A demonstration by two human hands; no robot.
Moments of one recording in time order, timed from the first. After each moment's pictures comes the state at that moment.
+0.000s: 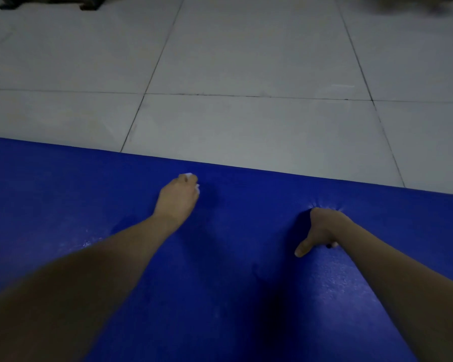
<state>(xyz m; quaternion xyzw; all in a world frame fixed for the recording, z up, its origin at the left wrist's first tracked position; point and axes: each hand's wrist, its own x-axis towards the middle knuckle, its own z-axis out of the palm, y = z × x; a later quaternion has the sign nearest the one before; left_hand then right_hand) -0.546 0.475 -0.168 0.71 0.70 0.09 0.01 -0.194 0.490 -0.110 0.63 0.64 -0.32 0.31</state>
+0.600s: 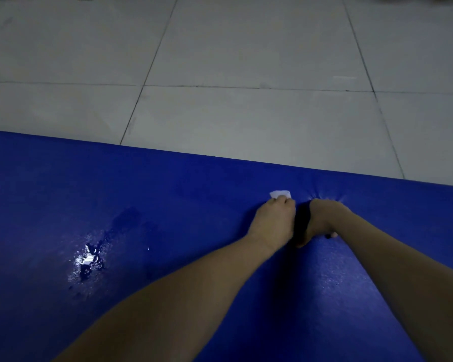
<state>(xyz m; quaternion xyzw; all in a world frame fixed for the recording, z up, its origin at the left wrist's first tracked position) -0.341 0.435 -0.154 0.79 0.59 0.07 0.14 -0.196 0.492 -0.113 0.59 0.66 -0.31 0.34</state>
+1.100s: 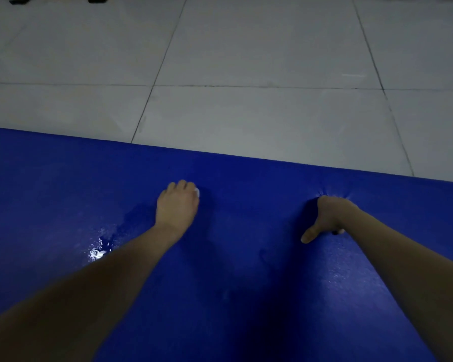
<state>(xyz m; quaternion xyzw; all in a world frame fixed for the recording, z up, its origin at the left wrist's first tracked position) -0.548 0.422 -0.168 0.67 0.73 0.08 -0.07 -0.195 0.490 -0.111 0.62 0.66 -0.29 0.32</state>
